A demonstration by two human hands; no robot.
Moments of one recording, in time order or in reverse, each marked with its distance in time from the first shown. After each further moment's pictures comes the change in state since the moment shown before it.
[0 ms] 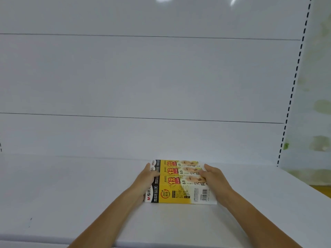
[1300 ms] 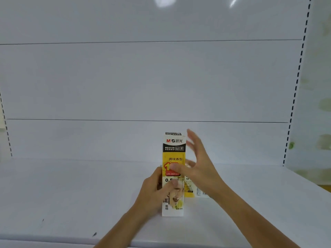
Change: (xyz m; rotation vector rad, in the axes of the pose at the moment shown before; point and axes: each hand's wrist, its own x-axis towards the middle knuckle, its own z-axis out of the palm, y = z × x) left_hand -0.050 -0.008 0.009 -0.063 -0.047 0.477; right_hand -0.069 -0.070 0.036 0.103 -0.202 -0.666
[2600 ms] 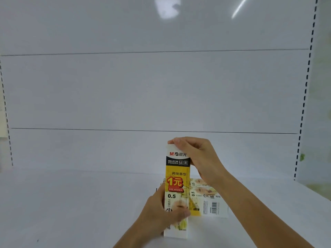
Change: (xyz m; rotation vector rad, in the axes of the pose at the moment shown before) left_hand 0.002 0.002 -0.004 0.086 -0.069 -0.186; right_hand 0.047 -0.036 0.000 0.206 -0.018 -0.003
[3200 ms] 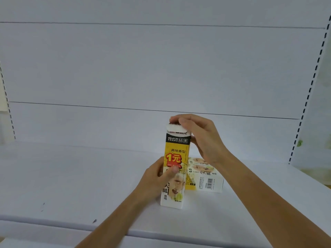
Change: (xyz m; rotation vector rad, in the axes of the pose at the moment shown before) left_hand 0.000 0.003 0.000 -0.101 0.036 0.095; right_hand -0.006 0.003 -0.005 -0.017 -0.034 -0.060
